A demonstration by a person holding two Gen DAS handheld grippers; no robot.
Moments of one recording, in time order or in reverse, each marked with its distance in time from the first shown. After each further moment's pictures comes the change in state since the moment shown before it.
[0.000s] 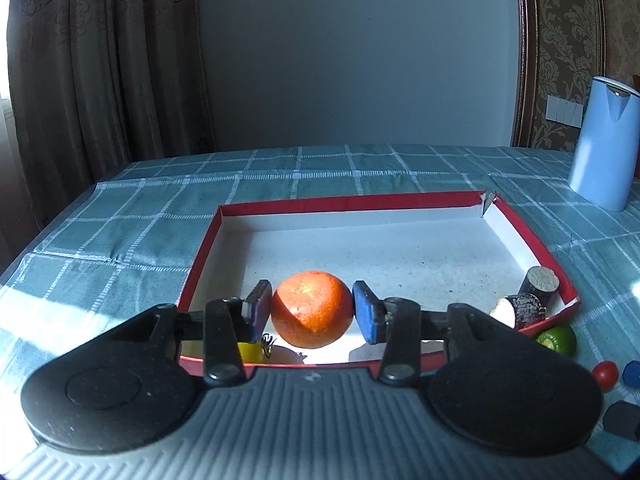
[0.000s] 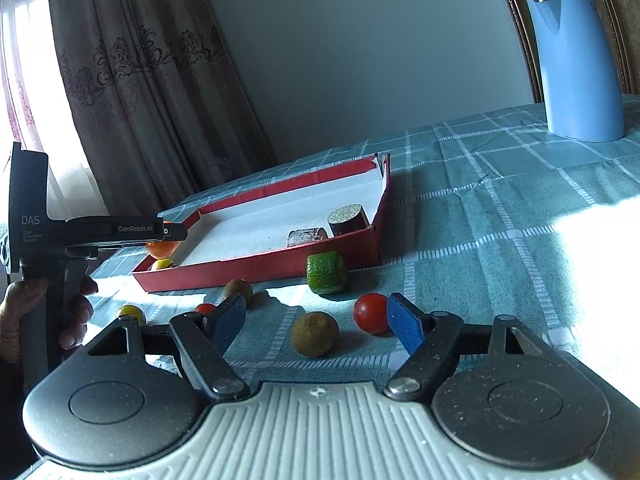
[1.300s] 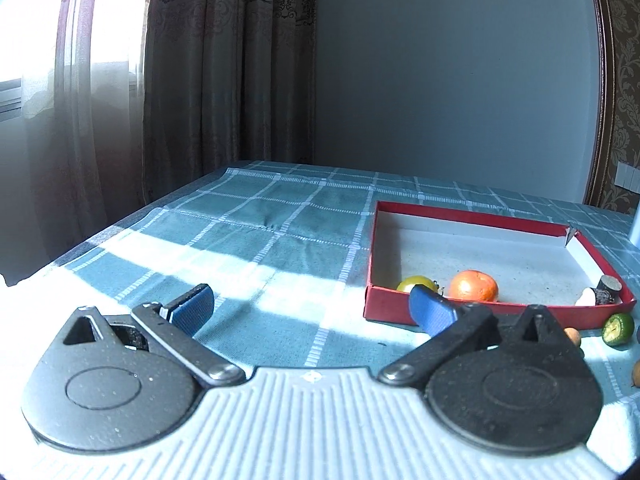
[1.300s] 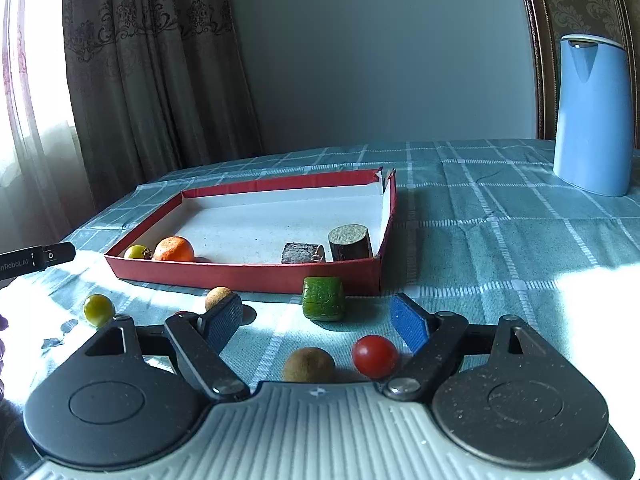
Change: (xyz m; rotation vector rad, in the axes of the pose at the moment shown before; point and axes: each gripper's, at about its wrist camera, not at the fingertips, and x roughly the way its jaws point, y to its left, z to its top) left arm -0.076 0.098 -0.069 -0.206 -0.133 0.211; right arm 0.031 0.029 0.026 -0.181 0.040 -0.120
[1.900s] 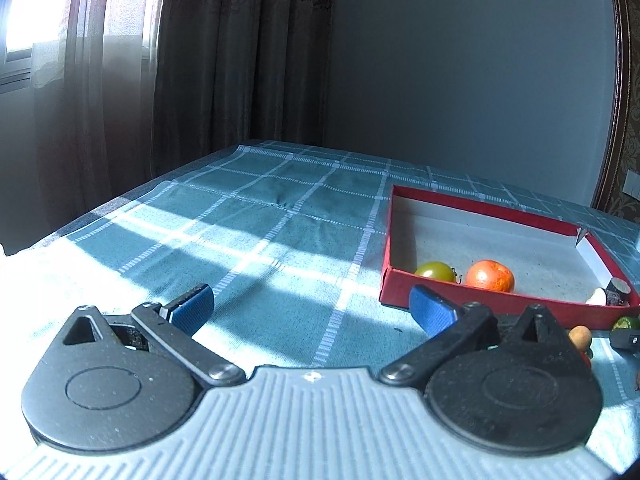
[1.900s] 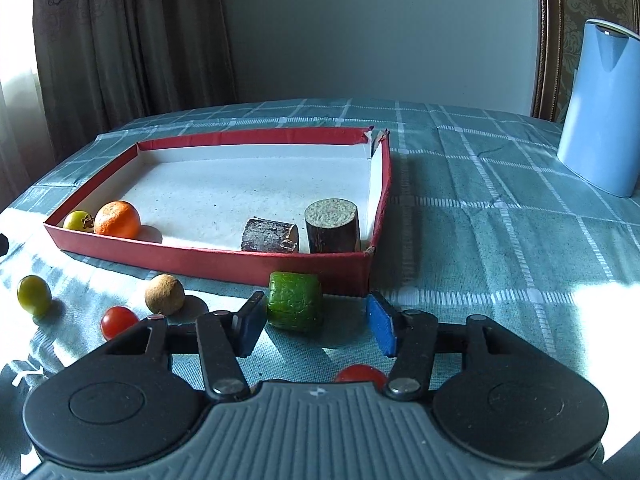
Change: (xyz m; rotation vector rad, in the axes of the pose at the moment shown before) left arm 0.007 0.011 -0.005 -0.042 0.043 -0.002; right arm 0.054 0.000 0.009 -0.031 0.141 -0.076
